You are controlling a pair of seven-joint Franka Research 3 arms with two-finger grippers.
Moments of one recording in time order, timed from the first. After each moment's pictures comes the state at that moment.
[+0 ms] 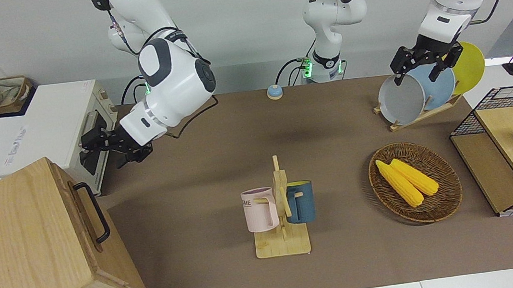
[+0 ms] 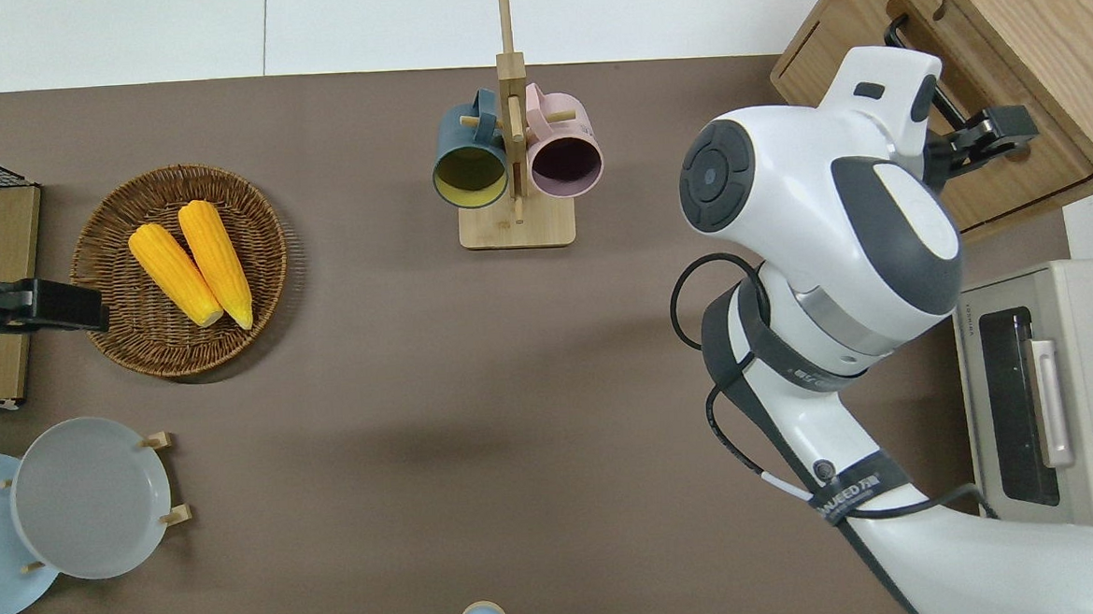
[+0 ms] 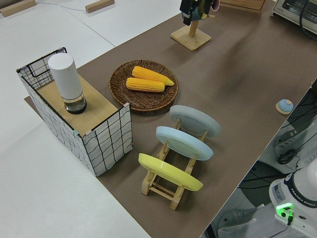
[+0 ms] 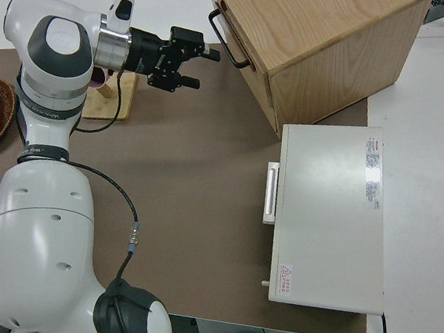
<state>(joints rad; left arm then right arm) -0.15 0.04 0.15 -1.49 -0.02 1.56 0.05 0.27 0.36 0.07 -1.47 -1.05 1.55 0.21</state>
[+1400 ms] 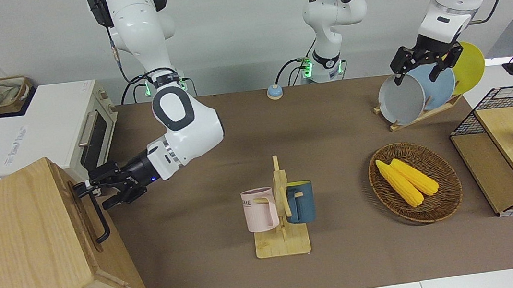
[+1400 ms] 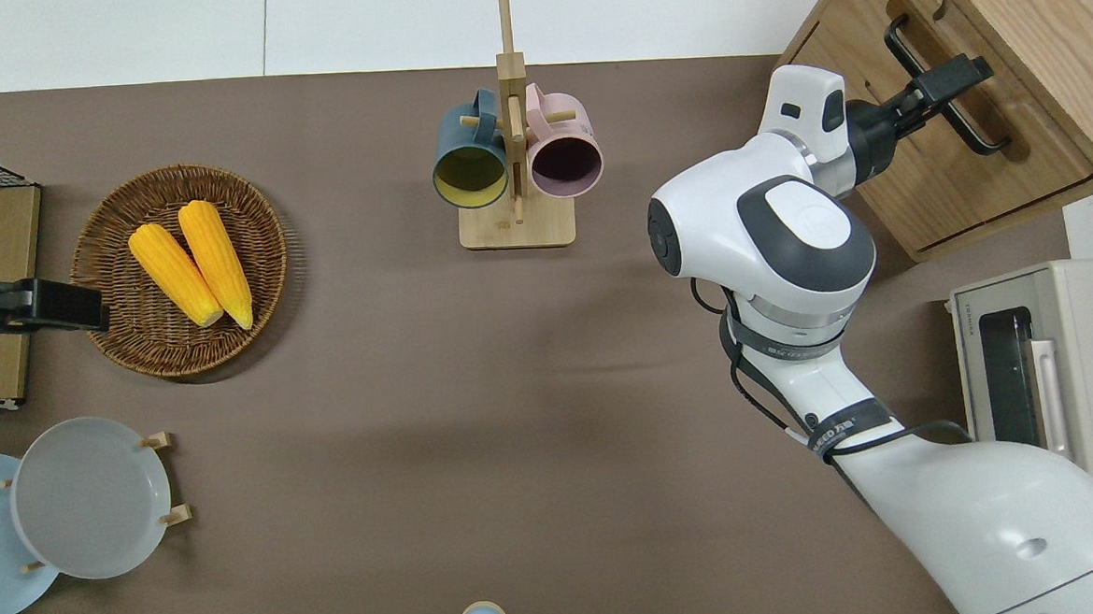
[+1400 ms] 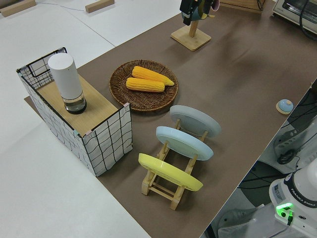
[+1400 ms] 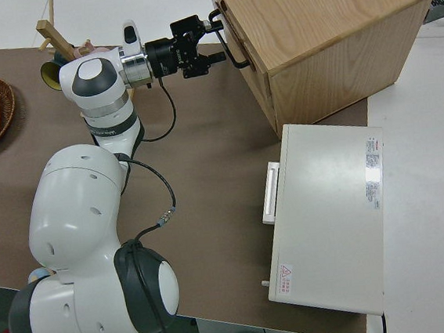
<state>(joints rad) -0.15 0.04 0.15 -1.49 -0.02 1.56 0.05 0.24 0.50 0.08 -1.52 -1.52 1.71 0.42</state>
